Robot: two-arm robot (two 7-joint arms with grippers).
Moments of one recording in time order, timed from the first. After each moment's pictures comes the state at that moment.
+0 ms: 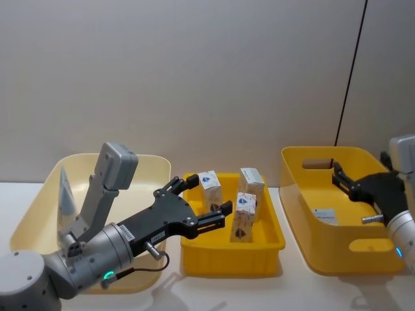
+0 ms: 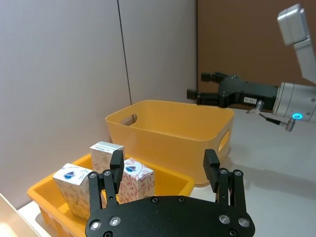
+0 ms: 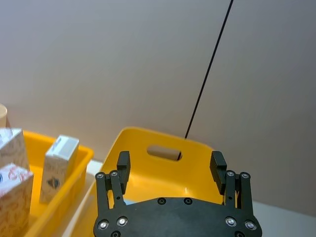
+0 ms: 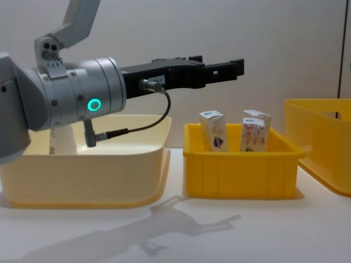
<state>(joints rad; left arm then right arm) -0.53 0.28 0.48 -1.41 -0.49 0.03 -0.56 0.35 0.31 -0.12 -1.53 0.05 0.20 0.02</state>
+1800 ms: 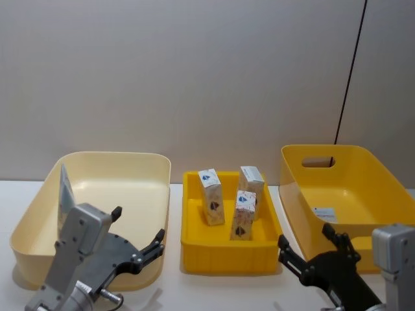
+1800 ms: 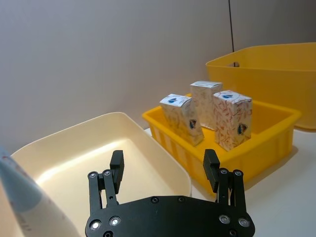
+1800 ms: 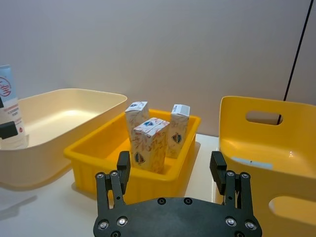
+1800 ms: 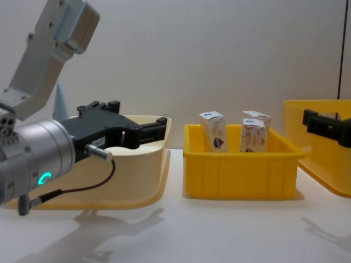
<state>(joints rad) -0.26 0.37 0.46 -1.61 -0.22 0.02 -0.06 0.00 0.34 -0.22 -1.76 0.28 0.04 0.07</state>
